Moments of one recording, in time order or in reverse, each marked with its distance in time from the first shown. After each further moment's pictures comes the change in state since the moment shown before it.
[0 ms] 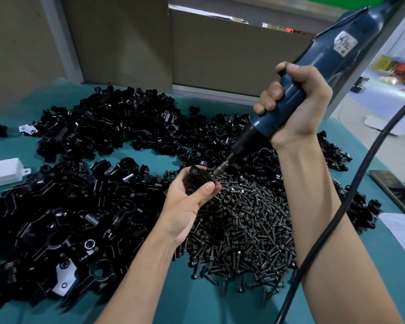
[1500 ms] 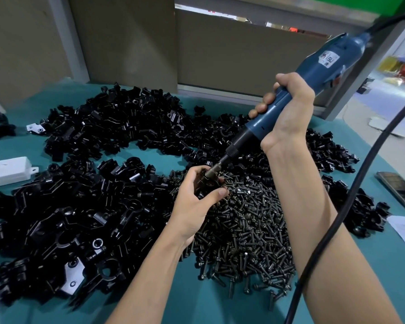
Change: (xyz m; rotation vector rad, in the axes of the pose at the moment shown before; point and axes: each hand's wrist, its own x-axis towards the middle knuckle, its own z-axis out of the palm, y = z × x) left_hand 0.000 -0.005 -0.001 0.421 0.062 0.082; right_hand 0.002 0.024 0.014 -0.060 0.338 0.057
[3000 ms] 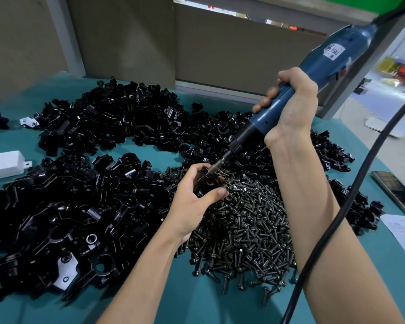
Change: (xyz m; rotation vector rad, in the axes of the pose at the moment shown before) left_hand -0.004 0.008 0.006 0.046 -0.027 -0.039; right_hand 0.005 -0.009 -0.004 -0.019 0.009 -0.029
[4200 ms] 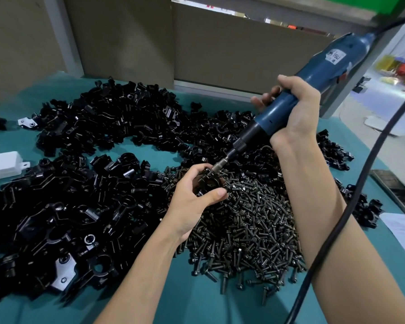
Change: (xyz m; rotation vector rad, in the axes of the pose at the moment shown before) left_hand 0.001 -0.003 -0.002 -0.106 -0.034 -0.028; right_hand 0.004 -0.001 -0.017 0.080 -0.042 0.025
